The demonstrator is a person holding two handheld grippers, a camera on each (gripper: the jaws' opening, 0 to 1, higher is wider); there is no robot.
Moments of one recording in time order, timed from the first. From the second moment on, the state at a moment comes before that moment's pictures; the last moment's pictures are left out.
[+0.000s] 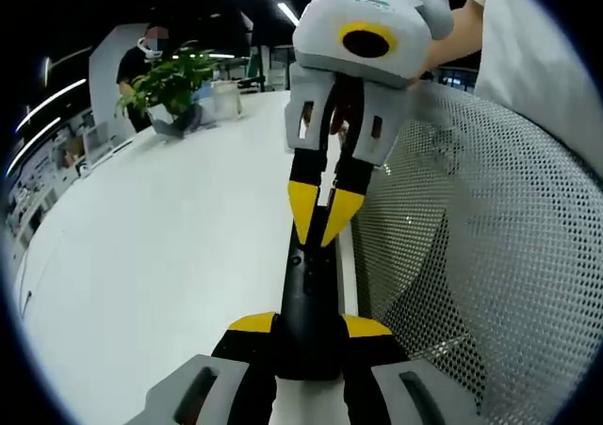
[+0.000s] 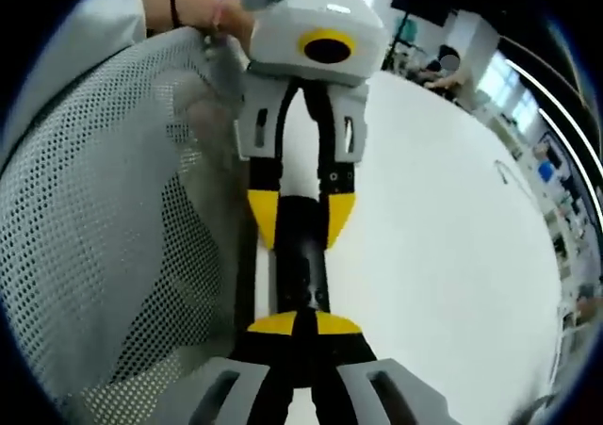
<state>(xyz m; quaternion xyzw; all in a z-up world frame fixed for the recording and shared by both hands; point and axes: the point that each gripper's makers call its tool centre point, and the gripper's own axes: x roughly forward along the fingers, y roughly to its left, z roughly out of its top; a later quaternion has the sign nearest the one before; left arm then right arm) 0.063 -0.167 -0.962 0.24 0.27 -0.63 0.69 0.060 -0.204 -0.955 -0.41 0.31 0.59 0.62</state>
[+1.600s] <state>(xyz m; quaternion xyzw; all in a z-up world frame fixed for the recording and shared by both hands) 0.064 -0.168 -0.962 0.24 0.27 -0.63 0.68 0.065 -0.212 -0.958 -0.36 0.40 0.57 0.62</state>
